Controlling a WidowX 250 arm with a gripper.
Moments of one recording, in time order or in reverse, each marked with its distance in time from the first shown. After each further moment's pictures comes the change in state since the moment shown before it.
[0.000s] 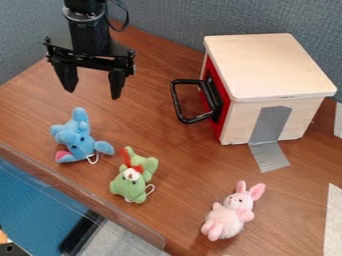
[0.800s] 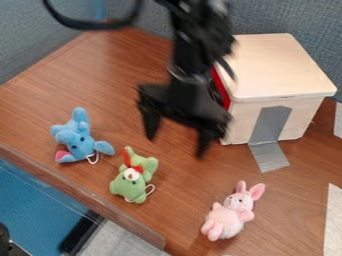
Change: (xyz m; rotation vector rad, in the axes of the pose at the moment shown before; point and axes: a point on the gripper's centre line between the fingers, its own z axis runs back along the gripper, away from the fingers) arm -0.073 -0.134 -0.001 -0.035 0.046 -0.303
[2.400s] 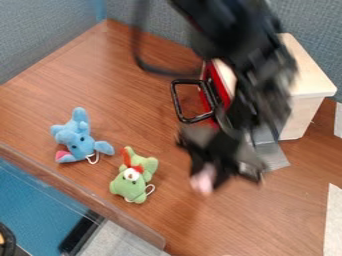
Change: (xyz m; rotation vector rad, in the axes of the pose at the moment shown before) arm 0.003 -0.018 -0.017 0.061 0.006 0.012
